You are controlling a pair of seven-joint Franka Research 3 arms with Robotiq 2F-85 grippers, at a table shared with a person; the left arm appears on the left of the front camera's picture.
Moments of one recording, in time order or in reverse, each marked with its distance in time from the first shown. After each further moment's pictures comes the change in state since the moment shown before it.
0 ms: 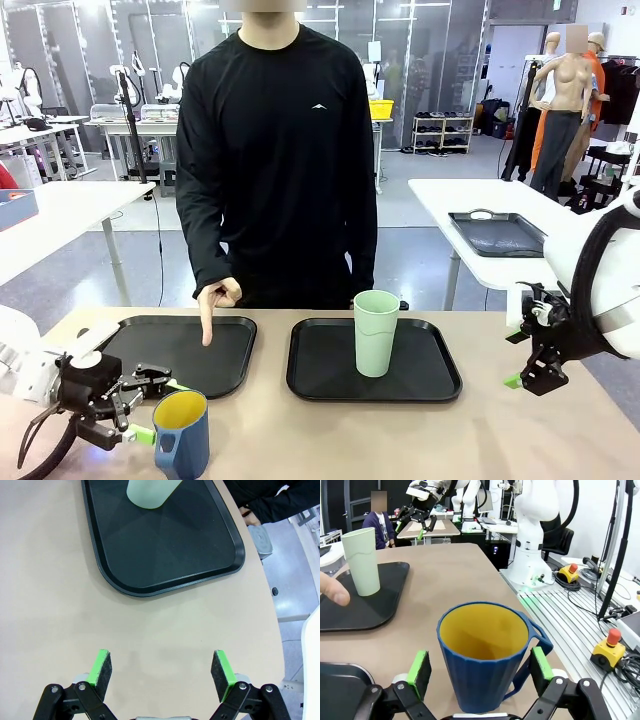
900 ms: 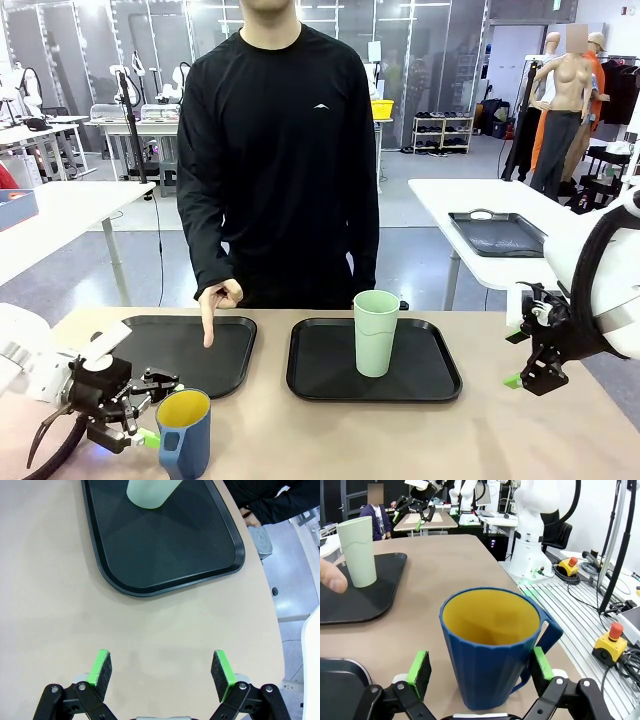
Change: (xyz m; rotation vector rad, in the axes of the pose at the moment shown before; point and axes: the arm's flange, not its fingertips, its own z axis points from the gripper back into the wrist) left arm -0.010 0.010 -0.010 -0.020 0.039 0.014; right arm 0.000 0.000 0.000 0.000 0.000 0.000
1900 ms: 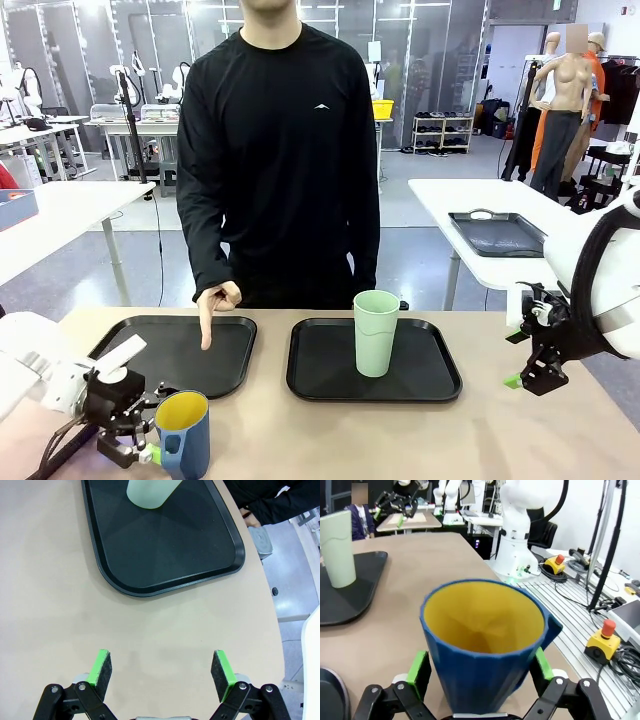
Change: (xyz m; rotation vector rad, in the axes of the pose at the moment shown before) left arm -0.012 0.004 -0.024 -0.088 -0.015 0.007; right arm 0.000 0.000 0.000 0.000 0.000 0.000
